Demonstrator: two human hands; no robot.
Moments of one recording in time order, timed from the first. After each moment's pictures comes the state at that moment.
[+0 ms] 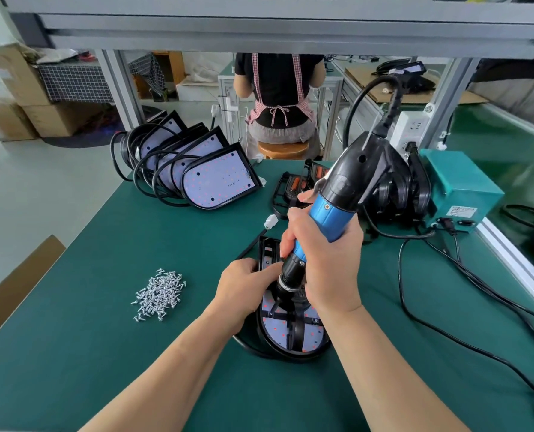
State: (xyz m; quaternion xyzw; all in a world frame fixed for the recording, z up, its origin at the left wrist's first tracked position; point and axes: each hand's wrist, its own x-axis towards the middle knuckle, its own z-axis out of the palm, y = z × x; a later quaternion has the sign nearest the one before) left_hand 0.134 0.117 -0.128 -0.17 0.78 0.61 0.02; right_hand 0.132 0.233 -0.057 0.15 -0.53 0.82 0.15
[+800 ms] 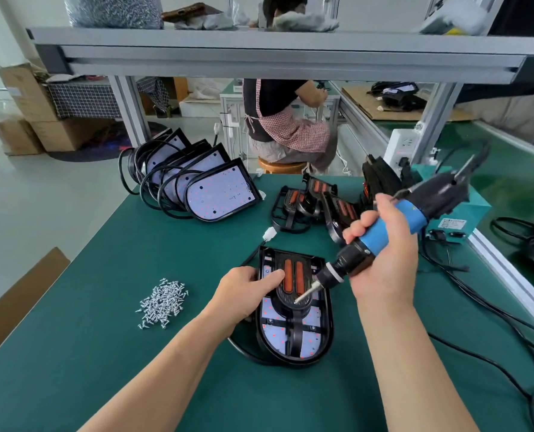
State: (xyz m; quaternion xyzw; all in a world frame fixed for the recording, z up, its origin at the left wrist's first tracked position) left_hand 0.137 0.108 -0.117 -0.16 0.81 0.56 0.07; right_hand 0.111 0.296 -0.047 0.02 -0.34 0.93 0.12
